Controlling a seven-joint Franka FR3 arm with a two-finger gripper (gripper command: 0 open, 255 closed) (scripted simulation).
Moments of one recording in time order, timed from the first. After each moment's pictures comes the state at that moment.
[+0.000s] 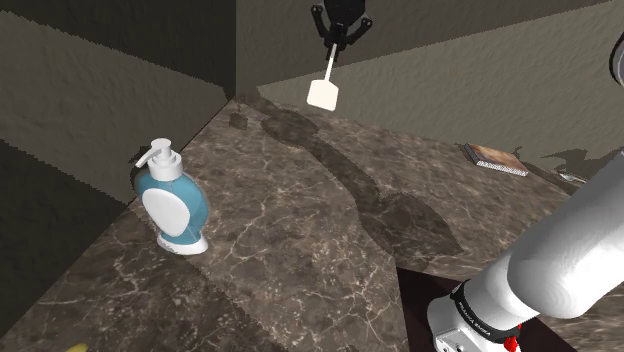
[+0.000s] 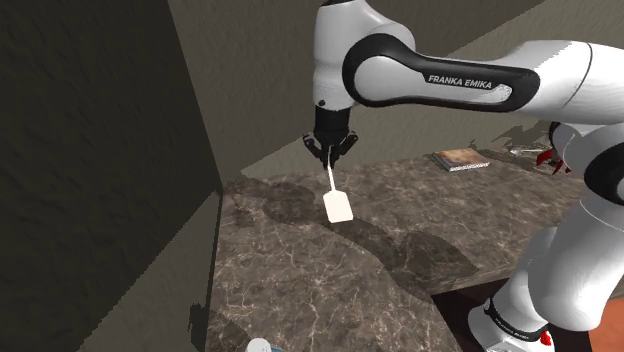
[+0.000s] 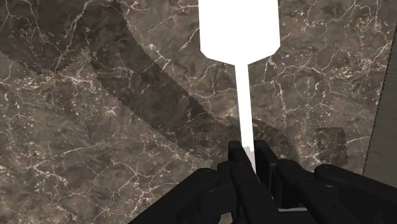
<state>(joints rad) -0.03 0.04 0.26 -1.46 -0.07 1.53 1.03</state>
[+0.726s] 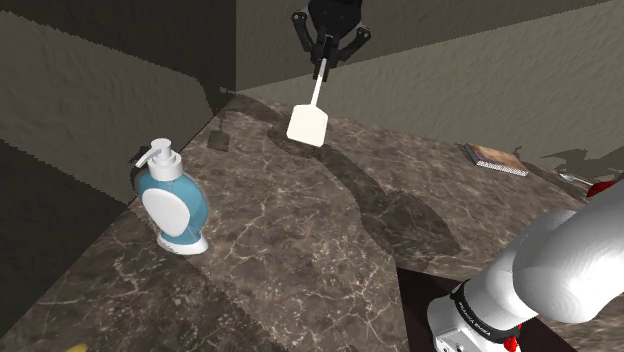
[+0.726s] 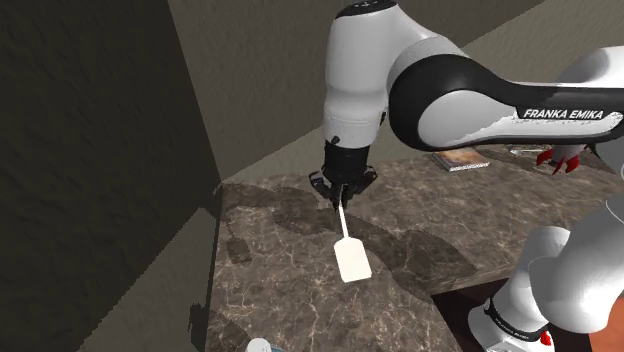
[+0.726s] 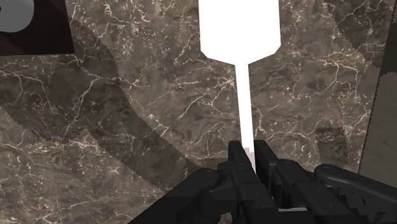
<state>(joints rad) 0.07 -0.13 0.37 -1.65 -0.01 1.54 1.24</state>
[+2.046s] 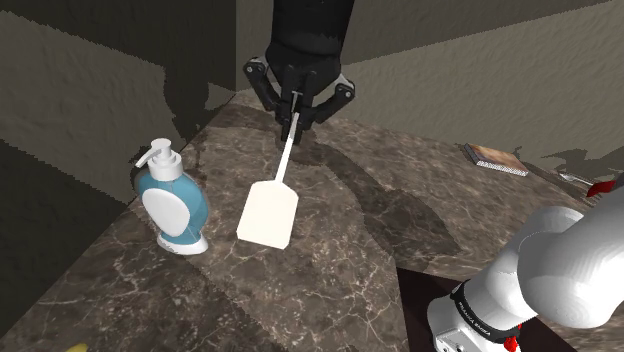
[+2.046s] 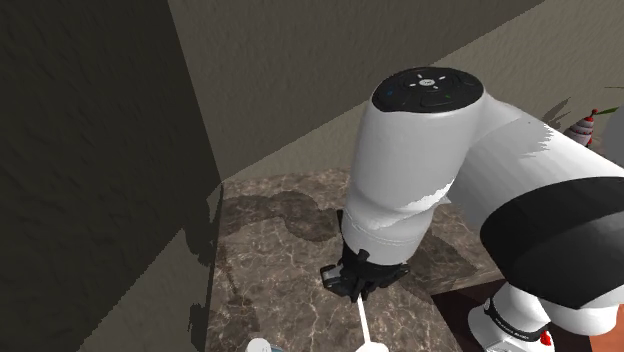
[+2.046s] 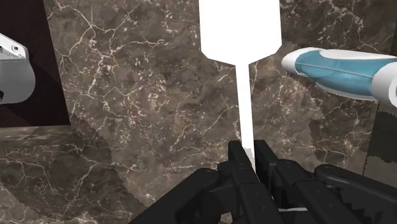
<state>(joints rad) 0.20 -0.19 0.55 -1.77 0.03 1.61 1.55</state>
